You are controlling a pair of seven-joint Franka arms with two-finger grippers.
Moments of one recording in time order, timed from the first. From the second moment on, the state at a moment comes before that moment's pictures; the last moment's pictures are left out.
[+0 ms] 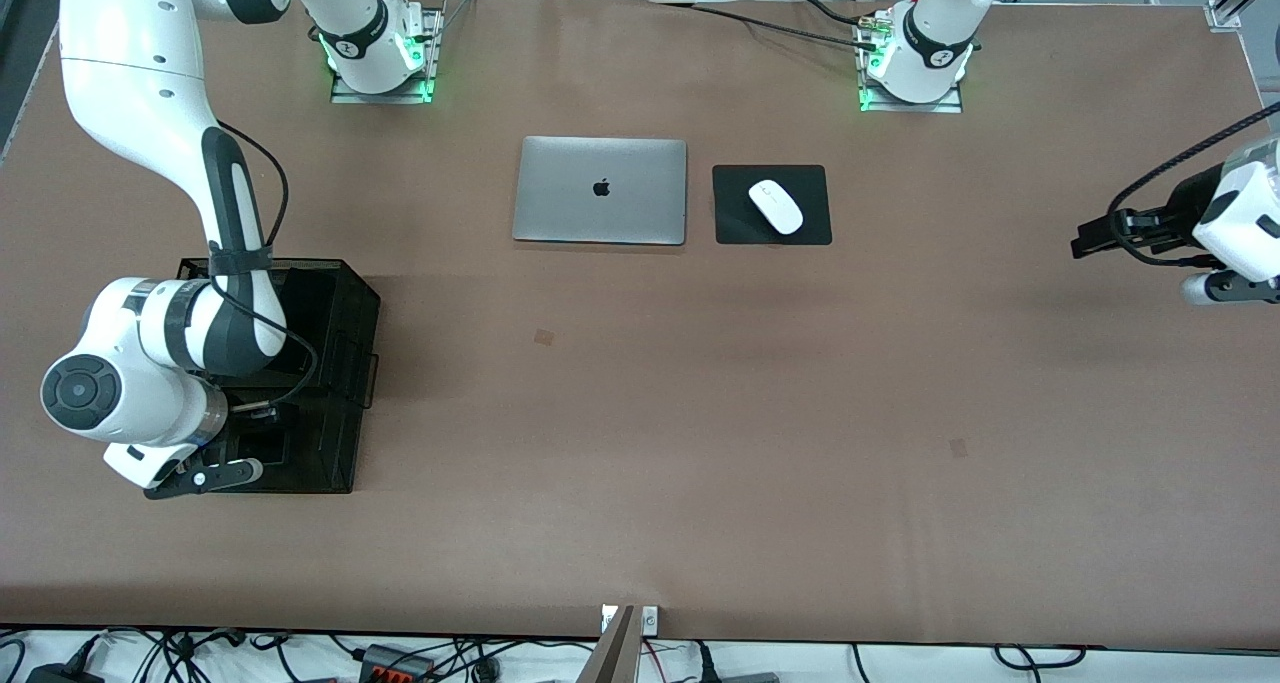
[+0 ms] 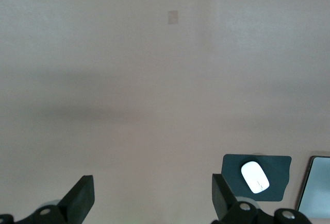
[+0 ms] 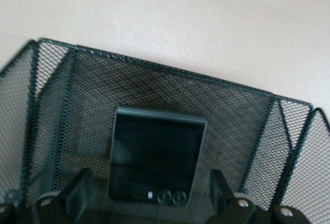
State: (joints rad) left arm 0.11 0.11 -0.07 -1.61 -0.04 1.57 -0.03; right arm 0.17 0.79 -0.25 -1.31 0.06 2.06 -0.27
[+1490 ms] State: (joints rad) left arm 0.13 0.11 -0.08 -1.59 0.00 1.55 0.03; right arm 0.21 0.34 -0.25 -1.23 0.10 1.53 -0.05
